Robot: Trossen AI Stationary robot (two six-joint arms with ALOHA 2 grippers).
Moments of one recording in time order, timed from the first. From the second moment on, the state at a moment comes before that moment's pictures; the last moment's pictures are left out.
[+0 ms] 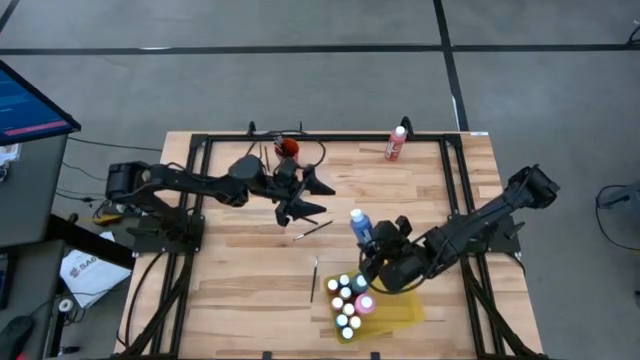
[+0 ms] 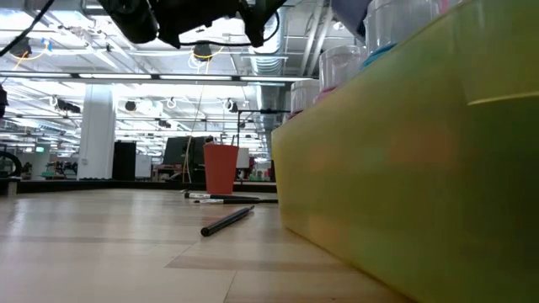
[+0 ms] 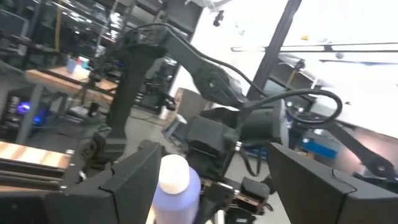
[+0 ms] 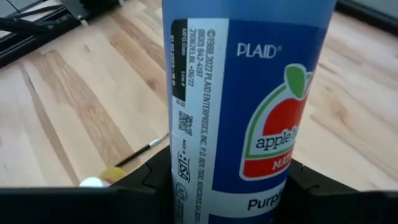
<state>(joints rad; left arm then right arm) 0.14 1.51 0.81 0.97 0.45 -0.50 0.55 1.51 1.21 -0.79 0.77 1.10</state>
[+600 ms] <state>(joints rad) 0.15 1.52 0.81 0.99 0.40 -0.45 0.40 1.48 1.21 -0.48 0.76 0.70</state>
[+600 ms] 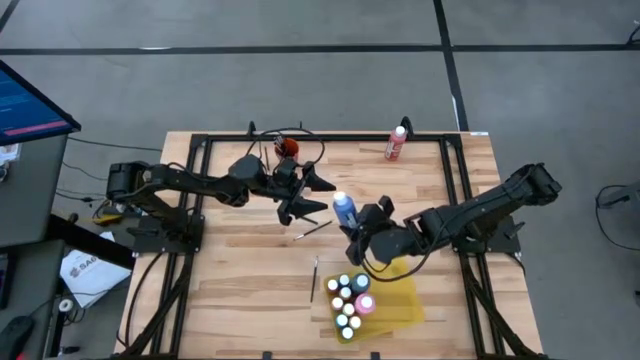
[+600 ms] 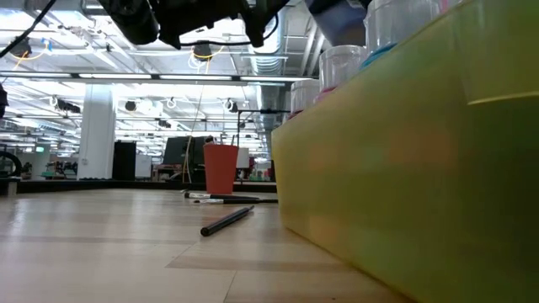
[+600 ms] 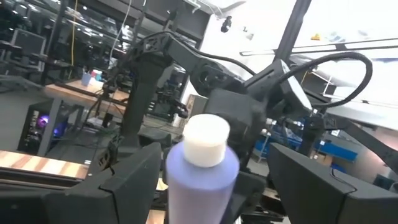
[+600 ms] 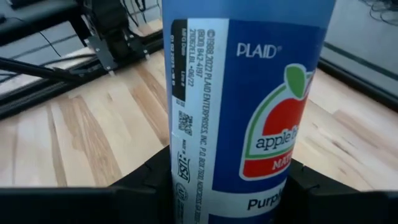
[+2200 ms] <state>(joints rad) 0.15 1.63 0.95 0.97 0.46 -0.39 0.36 1.48 1.21 -0.43 0.71 0.62</state>
